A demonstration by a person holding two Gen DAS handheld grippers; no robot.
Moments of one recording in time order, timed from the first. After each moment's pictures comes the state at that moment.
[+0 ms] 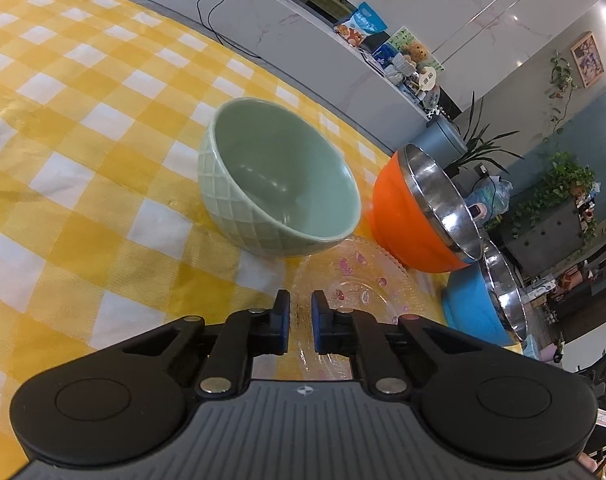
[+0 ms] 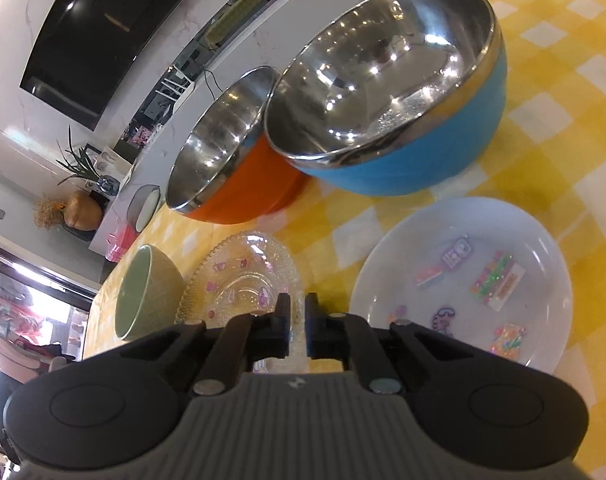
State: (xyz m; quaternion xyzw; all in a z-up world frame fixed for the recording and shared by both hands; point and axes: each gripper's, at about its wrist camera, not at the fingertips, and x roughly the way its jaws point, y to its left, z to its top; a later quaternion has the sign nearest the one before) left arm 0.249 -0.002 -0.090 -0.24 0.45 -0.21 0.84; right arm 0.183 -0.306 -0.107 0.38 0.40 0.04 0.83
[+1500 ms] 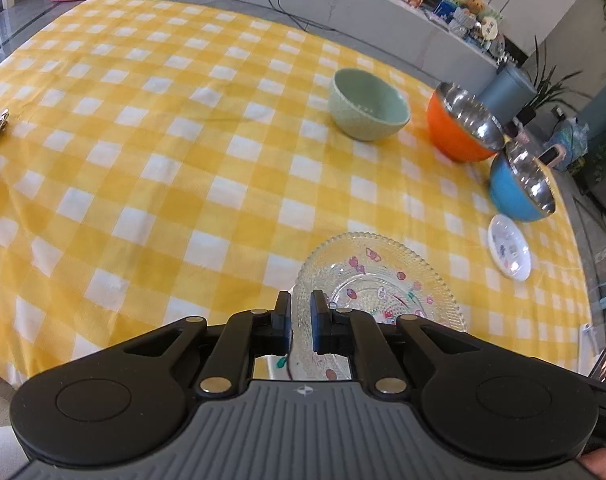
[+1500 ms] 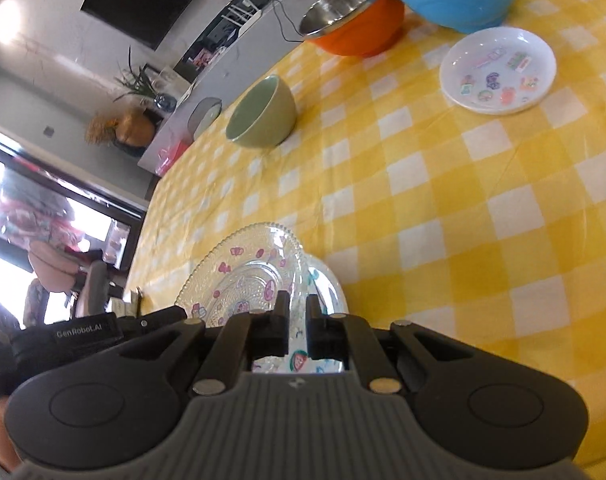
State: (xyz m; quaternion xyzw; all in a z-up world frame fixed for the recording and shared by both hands) left arm 0.109 0.061 -0.012 -0.11 0.53 -0.10 0.84; right arm 0.059 -0.220 -0.077 0.35 0.45 0.15 0.81
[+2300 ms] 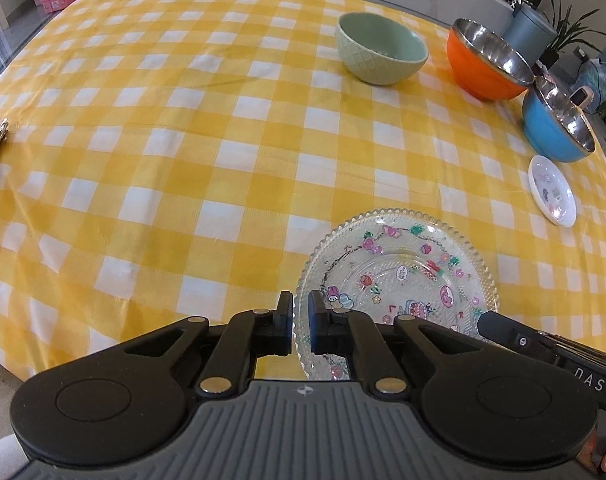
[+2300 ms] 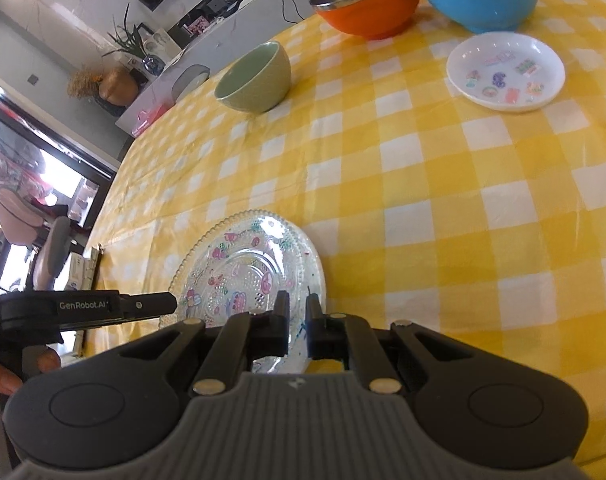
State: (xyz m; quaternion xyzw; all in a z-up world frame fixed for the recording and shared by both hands) left arm 0.110 0.043 -0.034 -0.03 0.57 -0.08 0.82; right arm 0.053 -0.203 -0.083 0.26 0.47 0.14 0.83
